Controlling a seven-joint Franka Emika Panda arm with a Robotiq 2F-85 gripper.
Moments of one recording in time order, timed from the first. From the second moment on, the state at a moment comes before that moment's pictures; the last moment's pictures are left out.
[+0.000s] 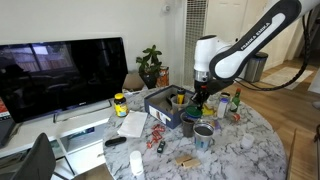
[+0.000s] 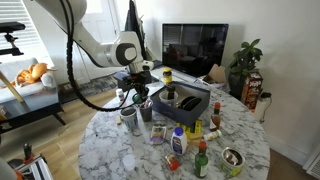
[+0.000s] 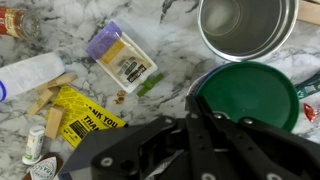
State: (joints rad) arm 0.06 0.21 0.09 -2.27 -0.19 2.52 0.46
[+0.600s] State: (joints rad) arm 0.14 0.30 0.00 -2.19 -0.21 2.50 0.55
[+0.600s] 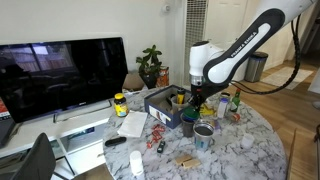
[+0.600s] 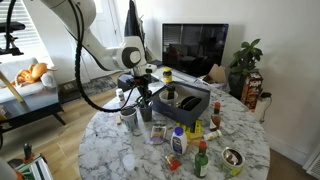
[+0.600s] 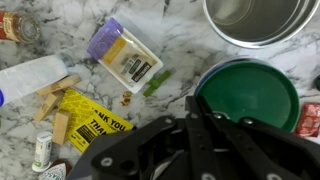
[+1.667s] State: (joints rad) arm 0.18 0.36 -0.06 -2.14 -0.23 2.50 0.62
